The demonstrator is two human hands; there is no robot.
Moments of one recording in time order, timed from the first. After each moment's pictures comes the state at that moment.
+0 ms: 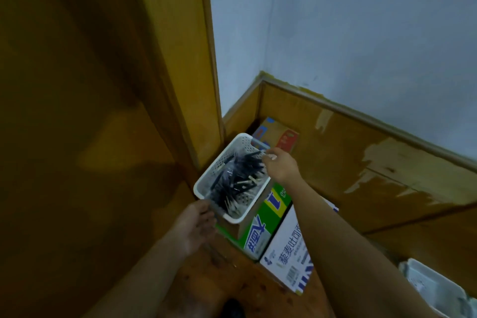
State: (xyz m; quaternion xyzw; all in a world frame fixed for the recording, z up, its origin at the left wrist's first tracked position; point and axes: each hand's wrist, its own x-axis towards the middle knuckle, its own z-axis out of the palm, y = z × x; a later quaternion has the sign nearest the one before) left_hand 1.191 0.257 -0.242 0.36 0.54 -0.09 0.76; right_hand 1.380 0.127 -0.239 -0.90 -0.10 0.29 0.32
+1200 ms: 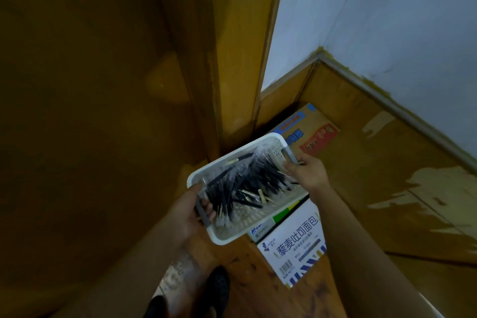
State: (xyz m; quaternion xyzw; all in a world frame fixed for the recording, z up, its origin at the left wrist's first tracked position) left_hand 1.181 0.268 -0.291 0.23 0.61 0.01 0.76; right_hand 1.402 0.121 -0.312 -0.86 -0.08 0.32 0.38
